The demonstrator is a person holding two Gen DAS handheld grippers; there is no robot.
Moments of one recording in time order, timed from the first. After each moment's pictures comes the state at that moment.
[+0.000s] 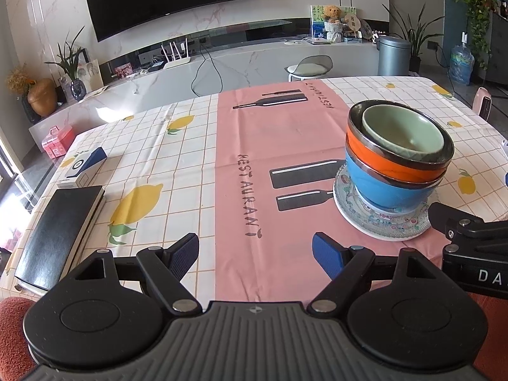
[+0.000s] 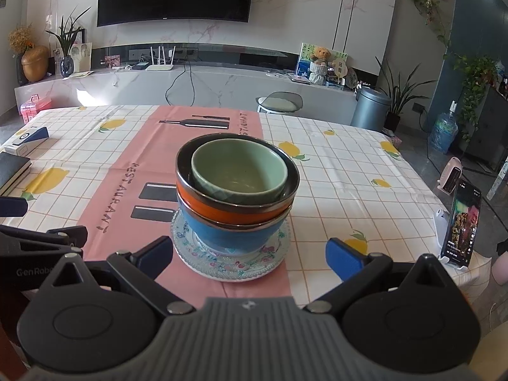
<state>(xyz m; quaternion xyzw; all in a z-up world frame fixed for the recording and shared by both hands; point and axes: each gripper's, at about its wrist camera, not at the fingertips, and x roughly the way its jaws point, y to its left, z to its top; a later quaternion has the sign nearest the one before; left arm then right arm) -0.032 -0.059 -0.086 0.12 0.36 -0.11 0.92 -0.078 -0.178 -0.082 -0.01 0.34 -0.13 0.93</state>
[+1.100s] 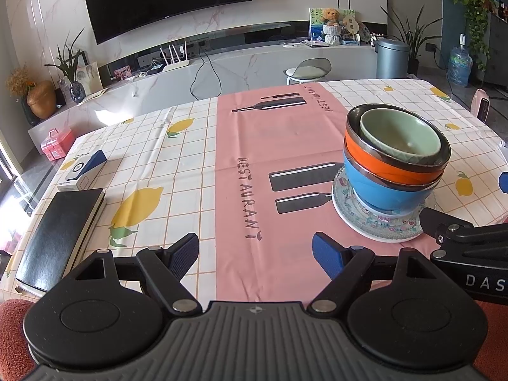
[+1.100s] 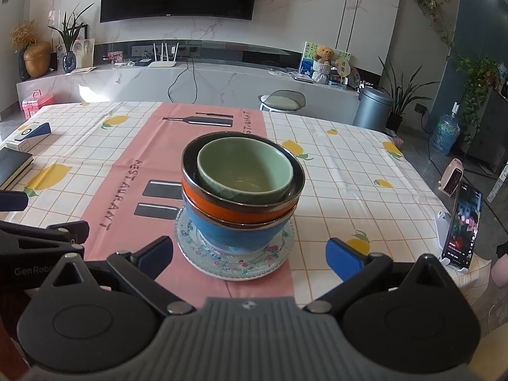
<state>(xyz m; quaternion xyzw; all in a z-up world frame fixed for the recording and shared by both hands) -0.034 -0.057 -0.082 0.12 0.36 -0.12 0.92 -0.075 -0.174 -0.082 -0.01 0.34 -0.12 0.93</state>
